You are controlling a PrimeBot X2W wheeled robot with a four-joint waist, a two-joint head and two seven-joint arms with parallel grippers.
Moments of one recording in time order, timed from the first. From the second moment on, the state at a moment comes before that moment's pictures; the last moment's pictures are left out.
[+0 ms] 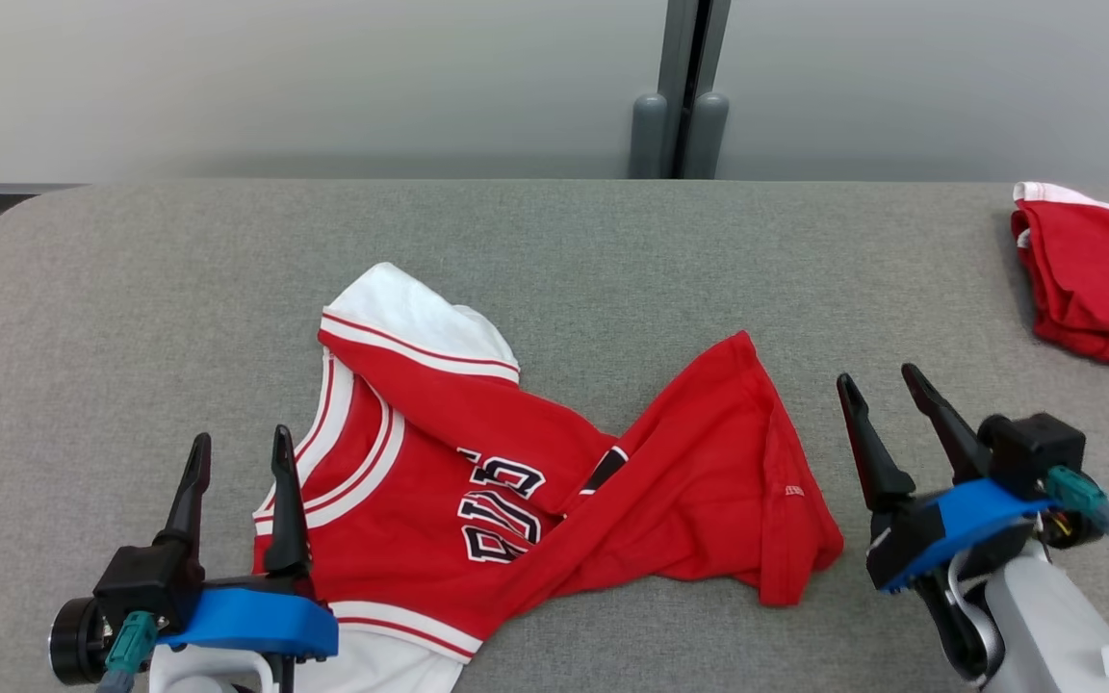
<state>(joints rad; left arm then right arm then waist) -0.08 0.05 -0.01 0.25 -0.16 -0.06 -0.26 -0.39 -0.22 0.22 0.57 0.35 0.13 -0.26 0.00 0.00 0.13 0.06</state>
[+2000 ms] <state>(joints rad) -0.13 0.05 -0.04 0.24 -0.17 -0.05 -0.26 -0.50 -0.16 0.26 0.66 0.22 0.13 -0.23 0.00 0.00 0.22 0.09</state>
